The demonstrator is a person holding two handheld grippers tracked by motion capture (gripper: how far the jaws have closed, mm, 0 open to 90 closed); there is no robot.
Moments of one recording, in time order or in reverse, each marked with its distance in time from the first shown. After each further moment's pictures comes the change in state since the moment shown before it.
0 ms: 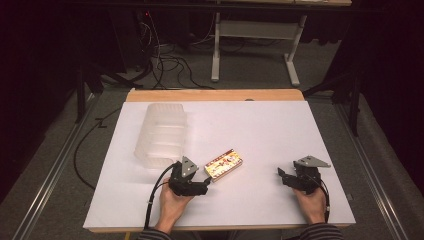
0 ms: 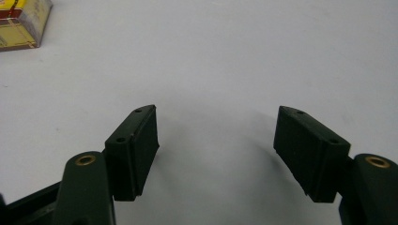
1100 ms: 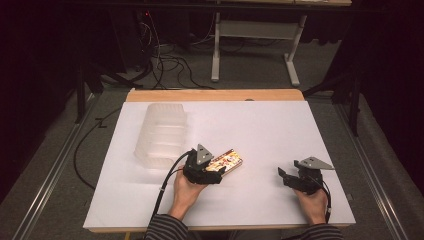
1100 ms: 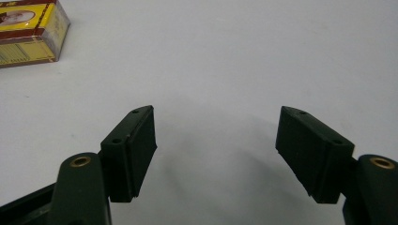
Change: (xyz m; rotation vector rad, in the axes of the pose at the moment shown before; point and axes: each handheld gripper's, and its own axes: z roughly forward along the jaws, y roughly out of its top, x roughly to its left) left arm -0.014 0.044 0.026 -0.015 -0.054 0.040; right arm -0.002 -0.003 -0.005 -0.059 0.028 0.009
